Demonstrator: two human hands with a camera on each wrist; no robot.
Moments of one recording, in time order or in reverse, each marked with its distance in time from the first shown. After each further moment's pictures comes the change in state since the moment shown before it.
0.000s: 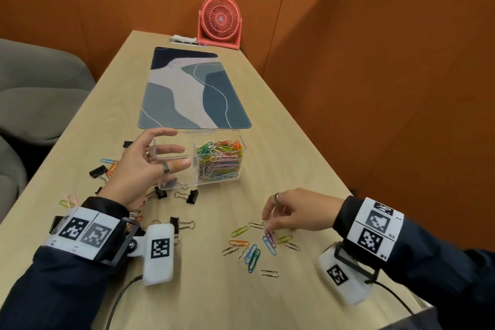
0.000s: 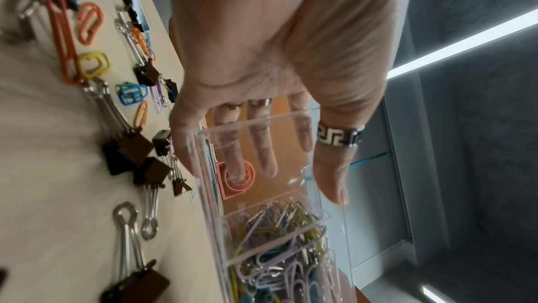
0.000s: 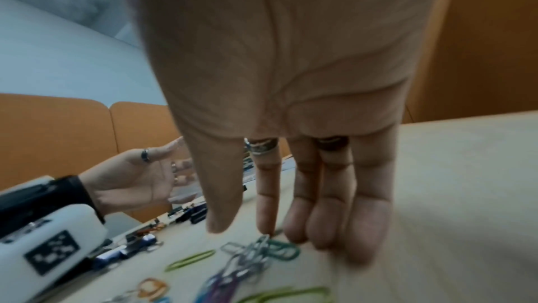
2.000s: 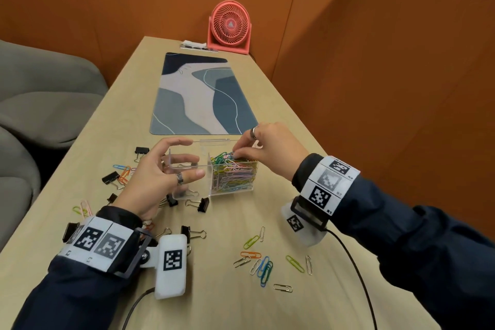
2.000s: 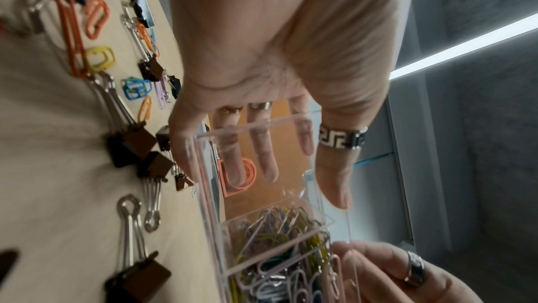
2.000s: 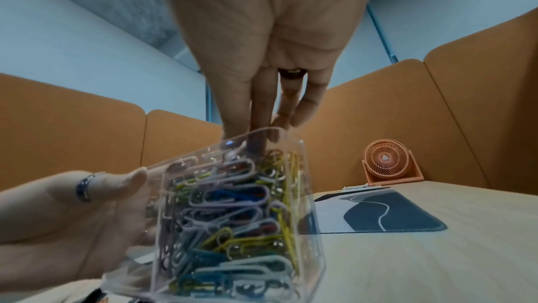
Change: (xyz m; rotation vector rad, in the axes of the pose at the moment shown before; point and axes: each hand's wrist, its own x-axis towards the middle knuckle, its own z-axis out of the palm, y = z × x) left_hand 0.003 -0.005 0.000 -0.016 -0.018 -0.022; right_hand 0.055 -0.068 -0.059 -0.012 0.648 -0.298
